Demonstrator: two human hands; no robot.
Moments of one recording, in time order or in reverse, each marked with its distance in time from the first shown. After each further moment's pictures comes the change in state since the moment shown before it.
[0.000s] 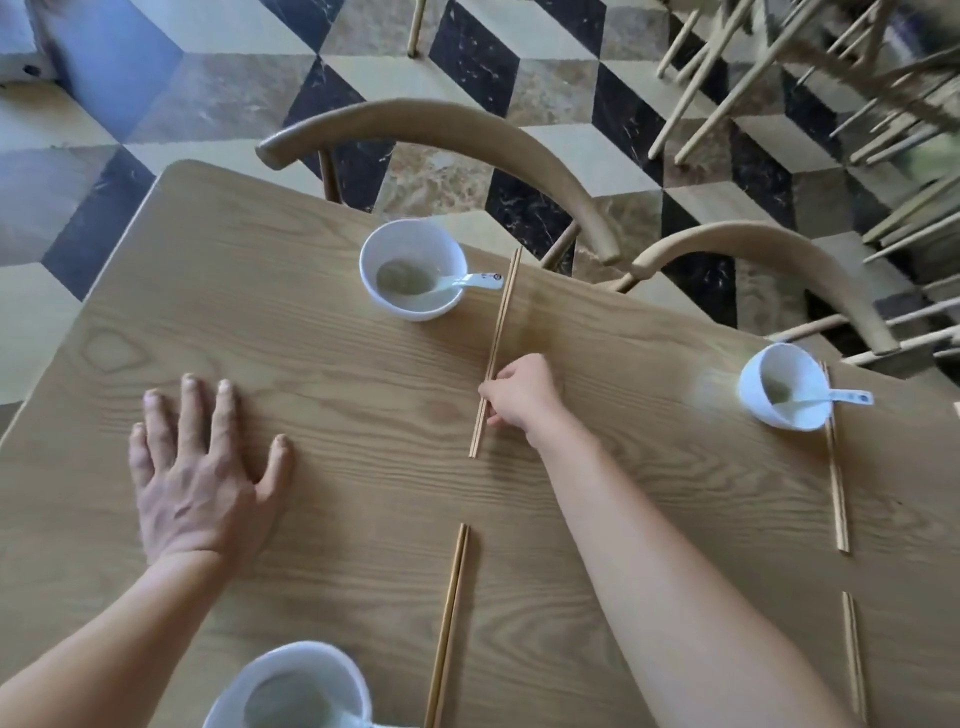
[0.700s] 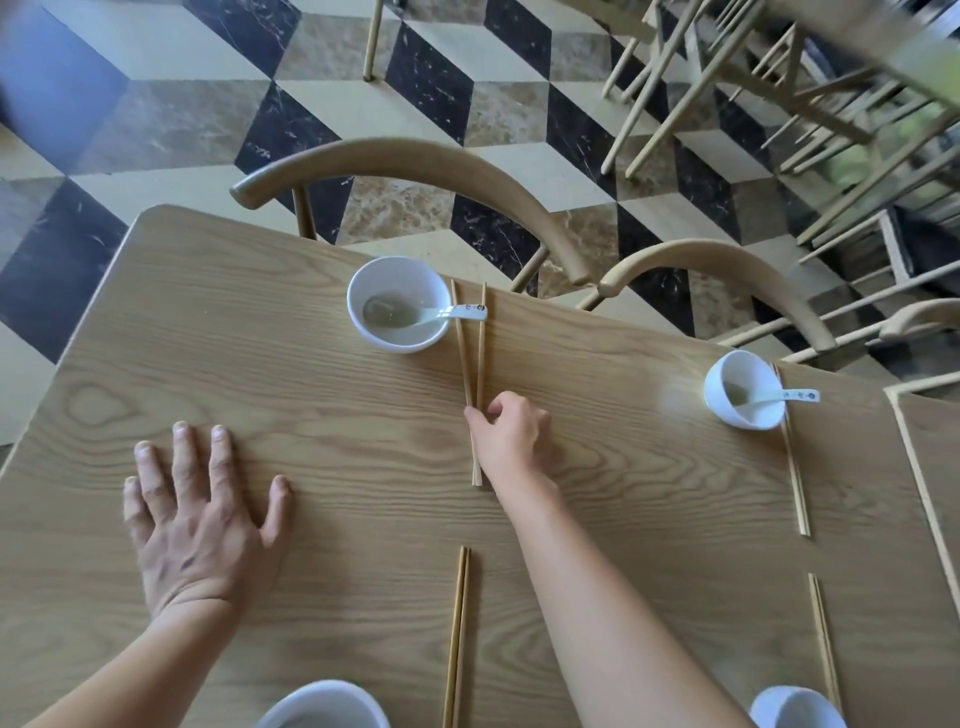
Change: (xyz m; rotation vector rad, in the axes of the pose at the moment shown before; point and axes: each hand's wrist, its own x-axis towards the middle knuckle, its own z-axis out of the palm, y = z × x) left_hand -0.001 0.004 -0.007 -0.015 -0.034 -0.002; right_hand -0.036 0.005 0.011 -0.100 0.298 -0.021
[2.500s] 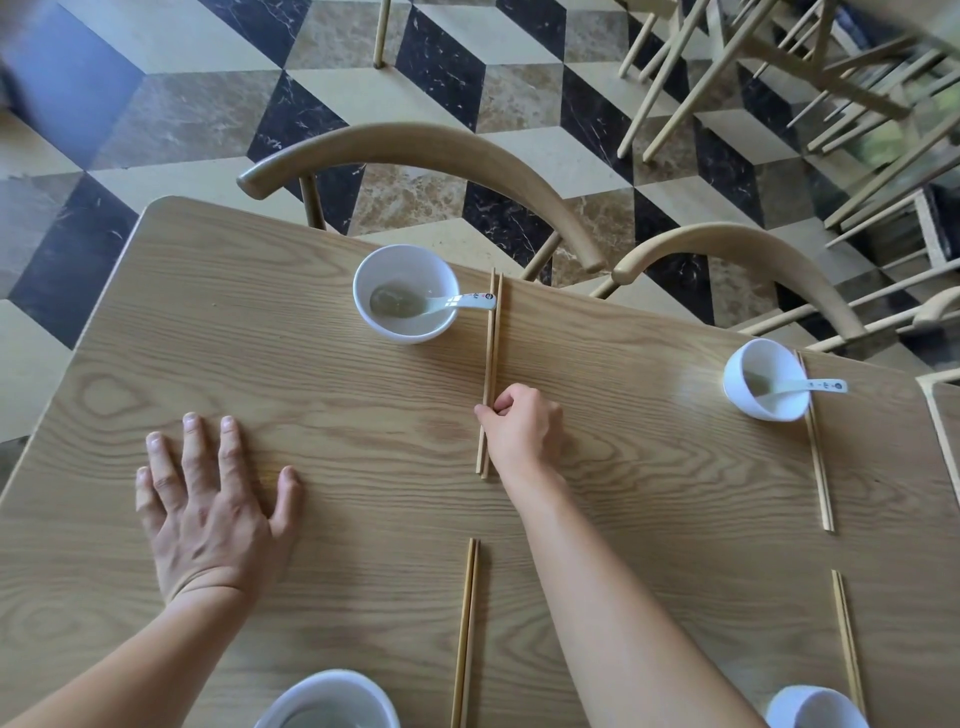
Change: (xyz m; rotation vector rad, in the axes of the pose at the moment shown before) left_hand 0.000 -0.001 0.005 0.005 0.037 0.002; right_hand 0.015 0.014 0.019 -0.016 0.082 -0.018
